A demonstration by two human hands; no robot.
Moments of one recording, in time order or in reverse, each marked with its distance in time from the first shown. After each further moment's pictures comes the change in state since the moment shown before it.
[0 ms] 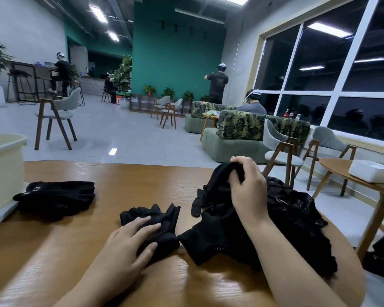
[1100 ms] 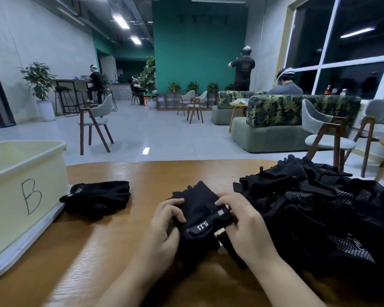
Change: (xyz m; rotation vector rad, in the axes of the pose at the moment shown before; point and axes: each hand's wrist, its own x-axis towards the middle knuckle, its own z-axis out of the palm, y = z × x) left_hand 0.018 0.013 -0.013 -0.607 0.232 -0.074; right_hand -0.088 -0.014 0.056 0.274 -0.404 0.029
